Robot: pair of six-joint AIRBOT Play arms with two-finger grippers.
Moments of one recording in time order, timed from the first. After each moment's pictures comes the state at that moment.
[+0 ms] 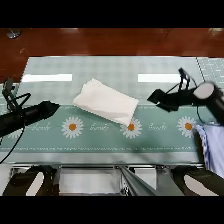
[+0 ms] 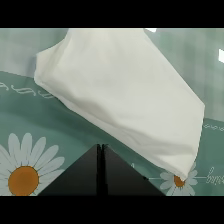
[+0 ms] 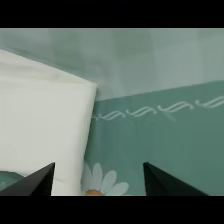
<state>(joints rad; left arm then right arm) 0.08 -0.59 0.52 0.87 -0.88 -1.48 0.09 -1.13 0.76 -0.93 0.85 1.70</state>
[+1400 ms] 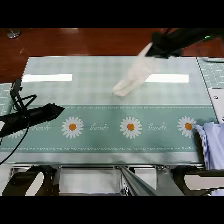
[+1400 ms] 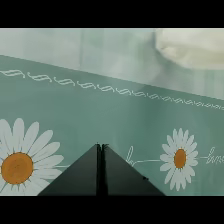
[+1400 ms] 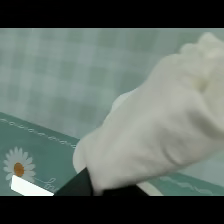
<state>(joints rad) 0.05 -0.62 0.52 0.86 -0.92 -1.46 0.08 -1.55 1.95 -1.06 1.50 1.68</state>
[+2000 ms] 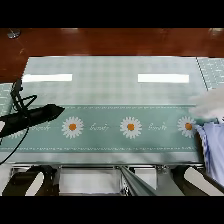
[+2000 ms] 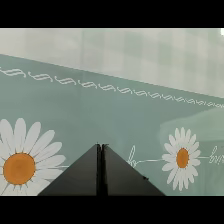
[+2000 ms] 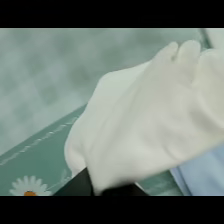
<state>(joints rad) 0.05 -0.62 0.51 0.86 -0.90 -1.45 -0.63 -1.09 1.73 -1.39 1.84 1.73</state>
